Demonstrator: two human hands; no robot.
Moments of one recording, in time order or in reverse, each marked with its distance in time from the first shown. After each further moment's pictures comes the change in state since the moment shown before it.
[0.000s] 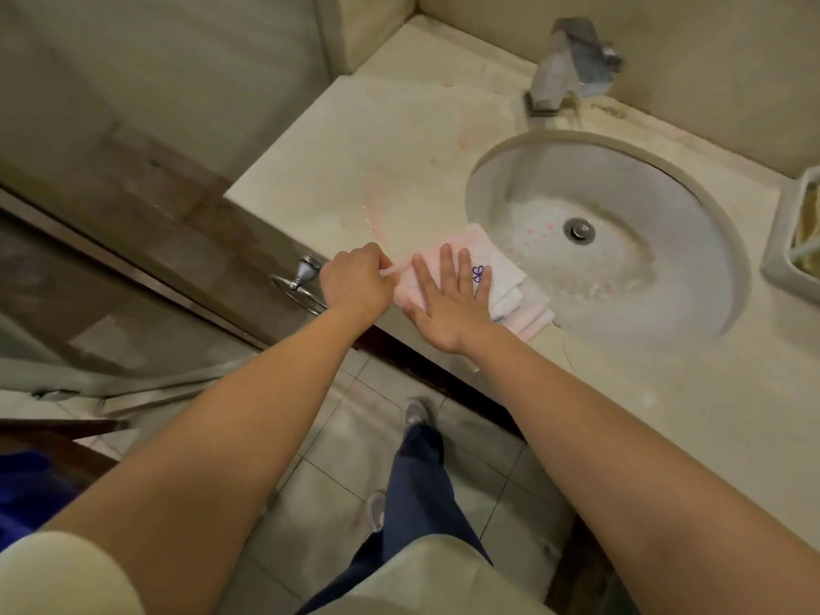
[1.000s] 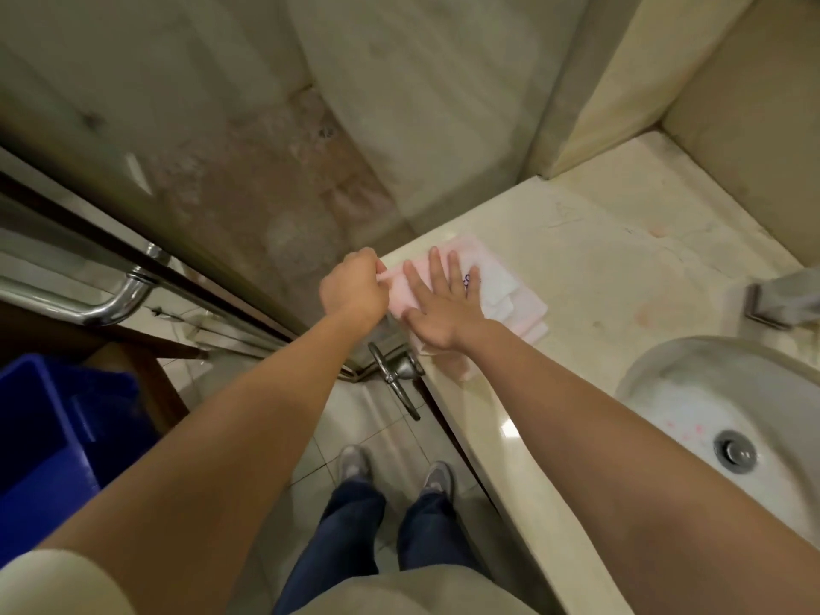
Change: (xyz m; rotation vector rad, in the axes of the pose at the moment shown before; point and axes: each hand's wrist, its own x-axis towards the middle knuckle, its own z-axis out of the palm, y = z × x) left_hand 0.122 -0.138 -0.088 -0.099 0.136 -0.557; right_hand 0.209 -0.151 -0.088 -0.194 -0.193 -0.465
